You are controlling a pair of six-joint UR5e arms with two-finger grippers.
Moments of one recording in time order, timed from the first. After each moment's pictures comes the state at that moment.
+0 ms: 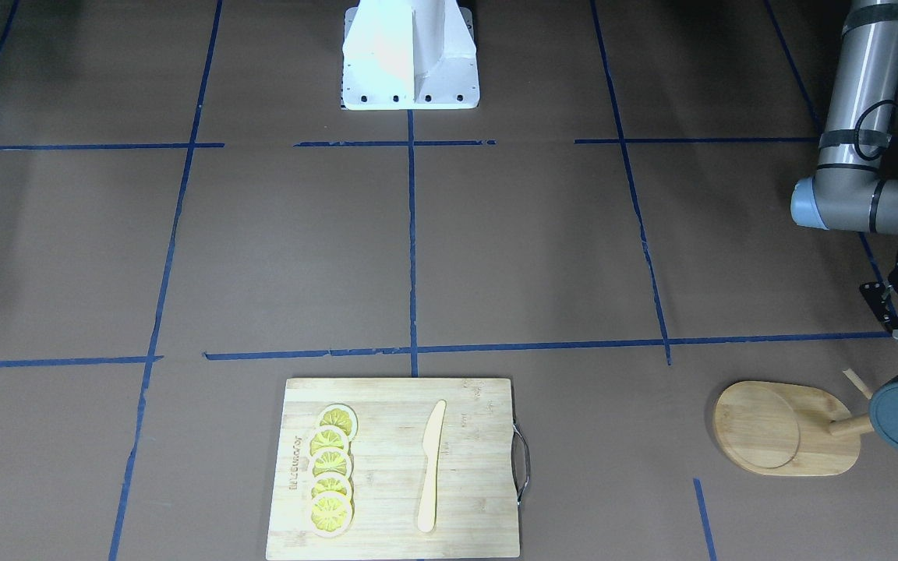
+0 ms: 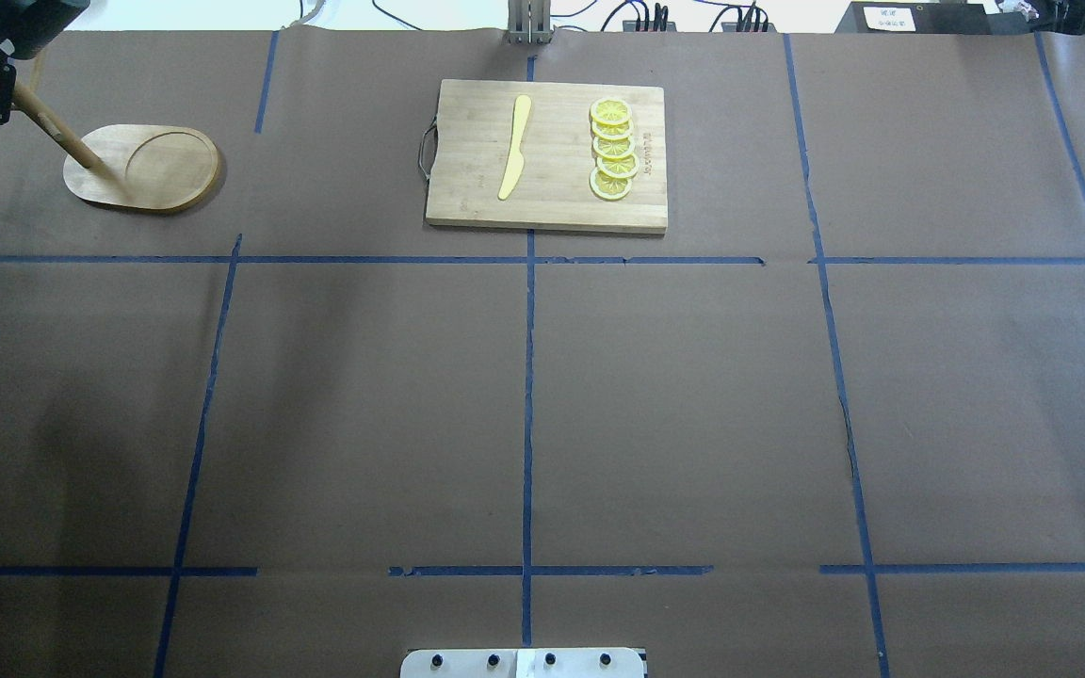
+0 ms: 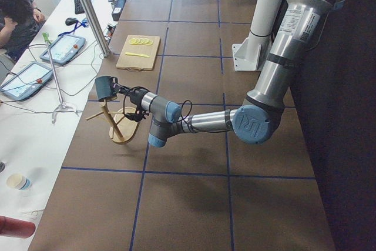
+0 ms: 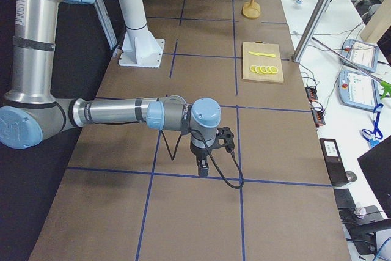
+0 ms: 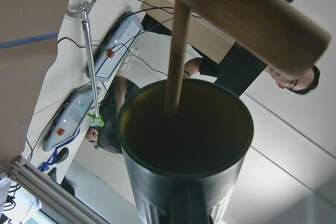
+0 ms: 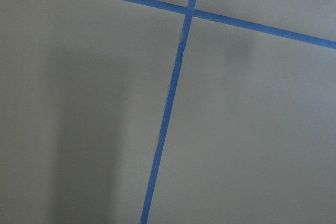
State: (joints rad) left arm -1.07 -1.90 -0.99 -3.71 -1.46 -2.88; right arm 1.56 -1.74 1.84 -1.71 2.29 -0.23
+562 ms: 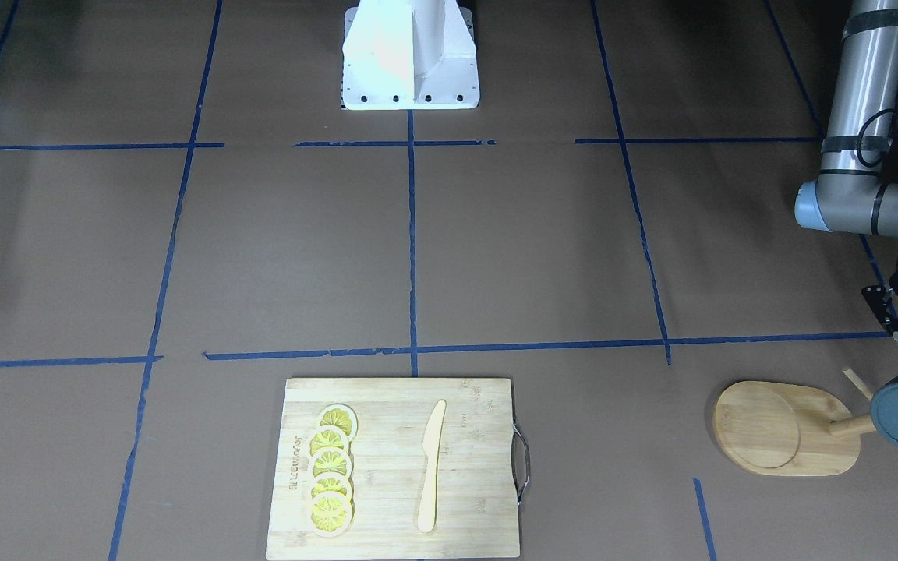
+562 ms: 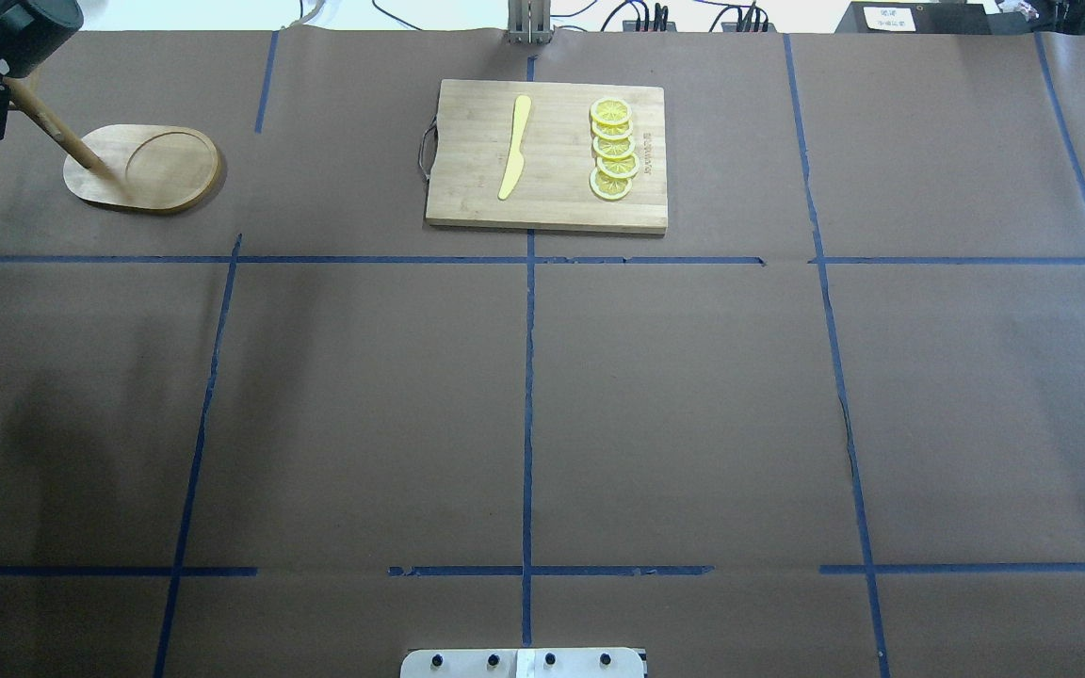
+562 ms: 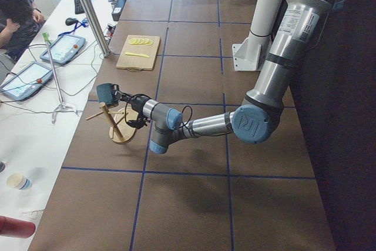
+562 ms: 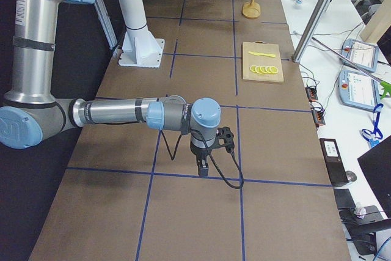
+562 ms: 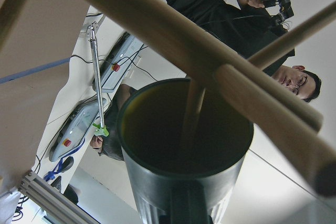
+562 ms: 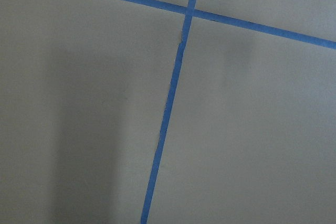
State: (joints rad) left arm -1.06 -1.90 -0.92 -3.76 -1.46 -2.88; right arm 1.56 -1.74 1.84 -1.72 2.29 -0.23
